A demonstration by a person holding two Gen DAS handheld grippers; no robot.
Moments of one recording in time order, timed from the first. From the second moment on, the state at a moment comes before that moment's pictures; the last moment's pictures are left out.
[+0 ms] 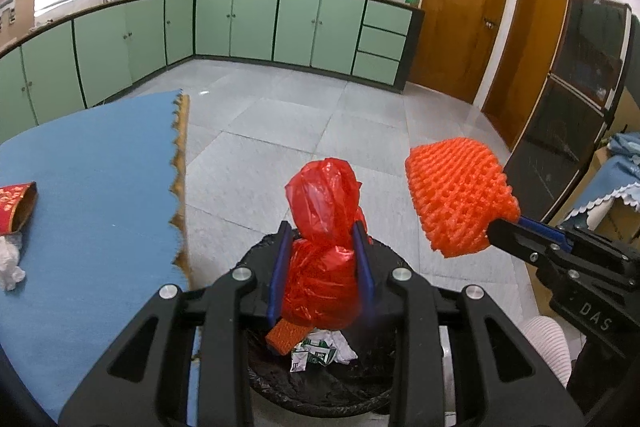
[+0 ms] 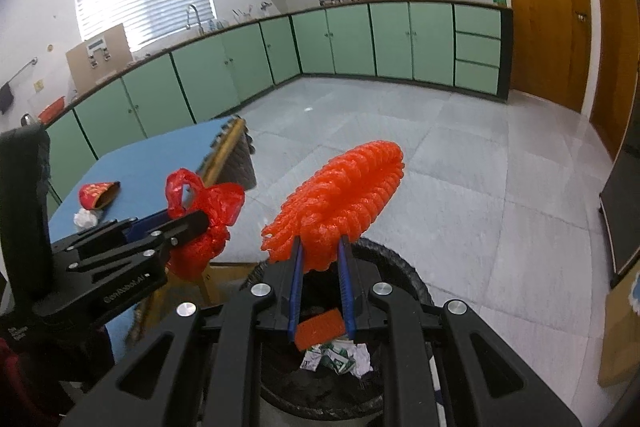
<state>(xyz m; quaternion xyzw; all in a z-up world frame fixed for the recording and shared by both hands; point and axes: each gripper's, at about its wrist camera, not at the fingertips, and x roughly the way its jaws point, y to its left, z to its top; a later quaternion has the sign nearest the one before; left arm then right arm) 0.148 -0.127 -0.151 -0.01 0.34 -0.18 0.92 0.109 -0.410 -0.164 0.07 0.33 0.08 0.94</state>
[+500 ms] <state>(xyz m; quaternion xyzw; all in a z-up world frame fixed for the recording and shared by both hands) 0.176 -0.143 -0.179 0.00 0.37 -0.19 0.91 0.146 -0.426 -0.209 0.09 0.38 0.08 0.92</state>
